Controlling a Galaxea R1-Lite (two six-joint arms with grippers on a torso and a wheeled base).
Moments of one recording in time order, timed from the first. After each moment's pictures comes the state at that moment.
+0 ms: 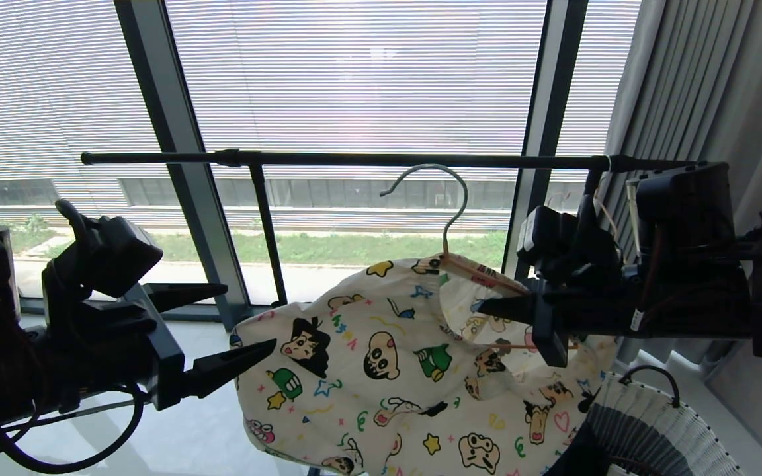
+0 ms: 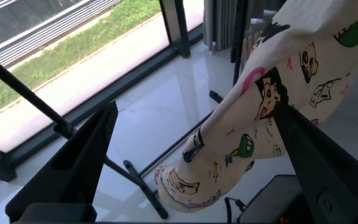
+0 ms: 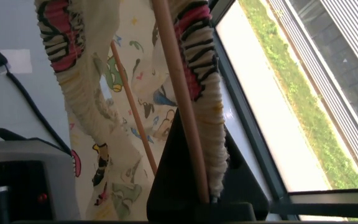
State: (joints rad) left arm -0.19 1.27 -0.58 -0.30 -0.51 0.35; right arm 0.69 1.62 -1.00 -0.19 0.39 -0.52
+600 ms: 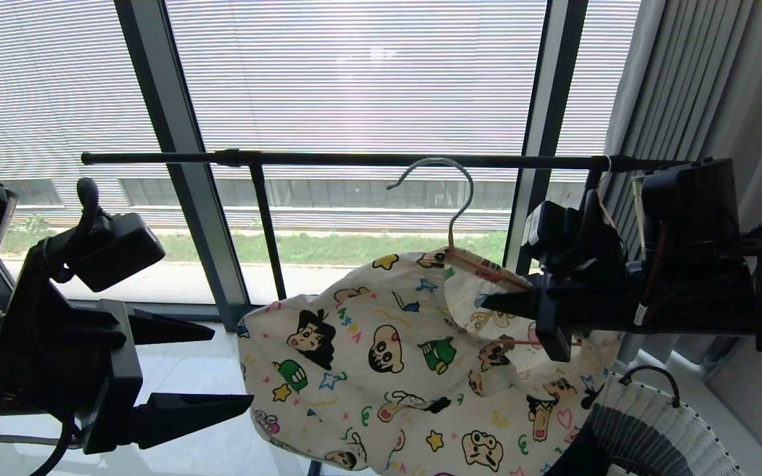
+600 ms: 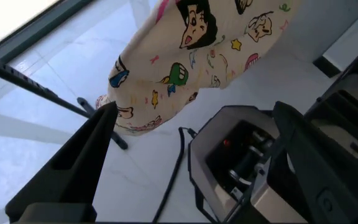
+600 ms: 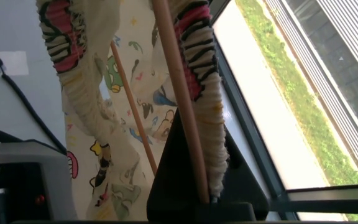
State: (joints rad) left arm -0.25 1.24 -0.94 0.46 -0.51 0.37; right arm 0.67 1.61 -1.01 -0.19 0.39 -0.52
